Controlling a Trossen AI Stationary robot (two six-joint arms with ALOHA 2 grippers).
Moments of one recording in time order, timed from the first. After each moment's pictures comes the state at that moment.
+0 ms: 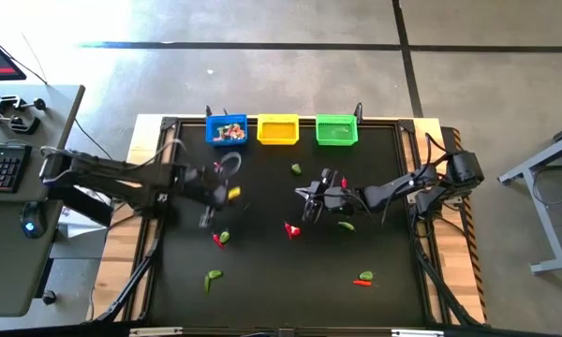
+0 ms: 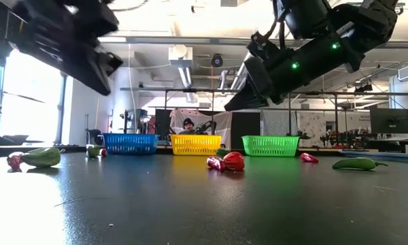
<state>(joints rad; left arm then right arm) -0.04 1.05 0.64 -0.46 0.01 0.19 0.11 1.64 0.66 0.53 0.50 0.15</state>
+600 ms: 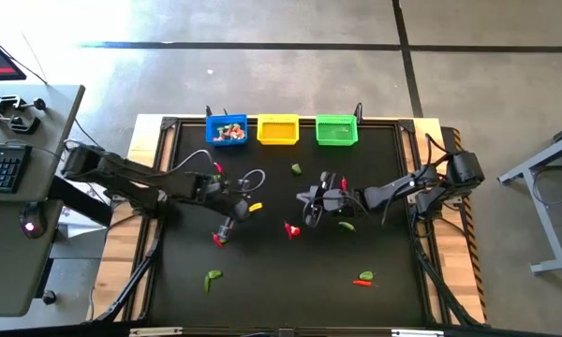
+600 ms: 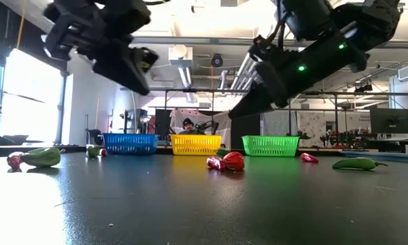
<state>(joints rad) -0.11 1.35 0.77 -0.23 0.04 0.30 0.13 1.63 0.66 0.44 0.42 0.14</state>
